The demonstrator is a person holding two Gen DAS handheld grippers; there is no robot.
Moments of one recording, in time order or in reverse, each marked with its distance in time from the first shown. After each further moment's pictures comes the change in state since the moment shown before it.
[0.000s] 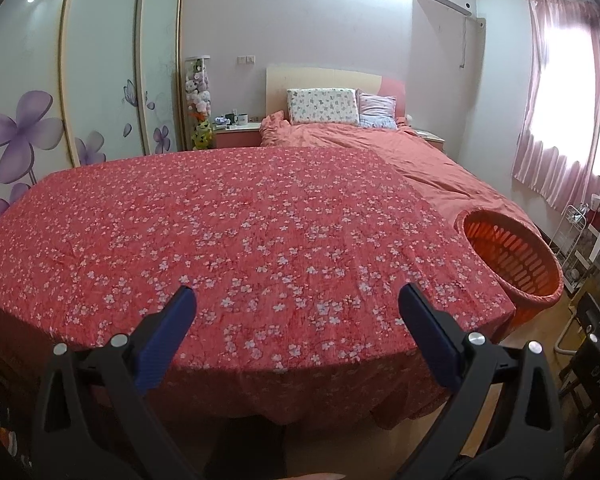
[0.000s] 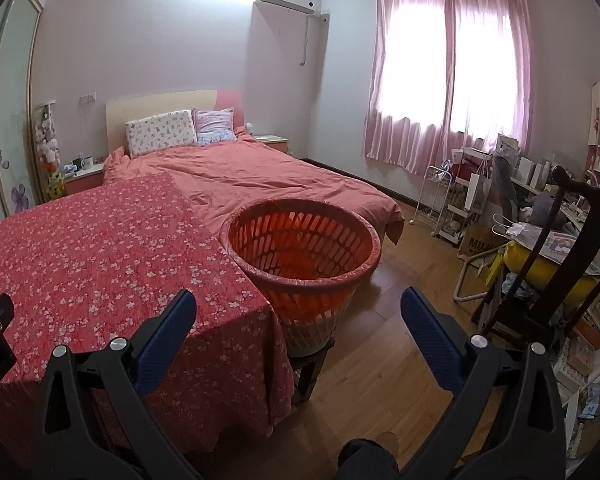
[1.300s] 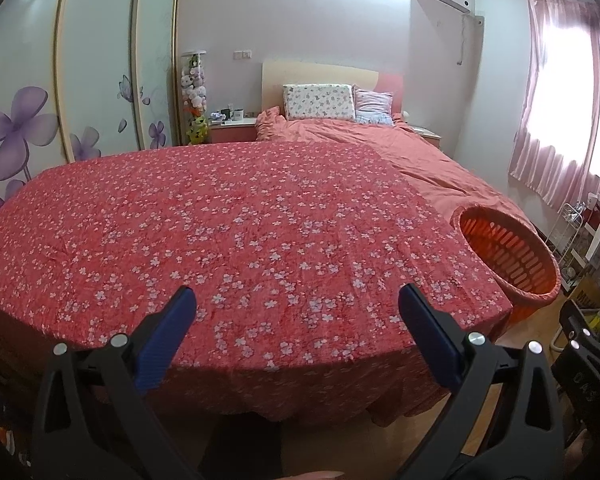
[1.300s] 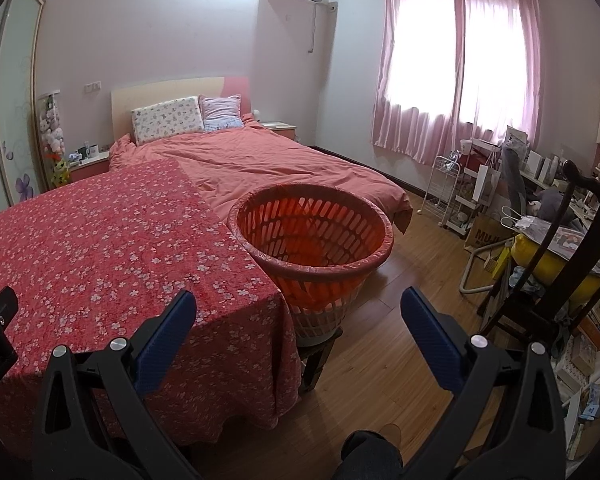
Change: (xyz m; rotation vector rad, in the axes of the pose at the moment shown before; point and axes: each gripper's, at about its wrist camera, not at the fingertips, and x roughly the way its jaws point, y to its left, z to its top) left arm 0.003 -0.004 -0.001 -0.001 0.013 -0.018; right arm 0.009 0.002 -0.002 -0.009 0.045 0.024
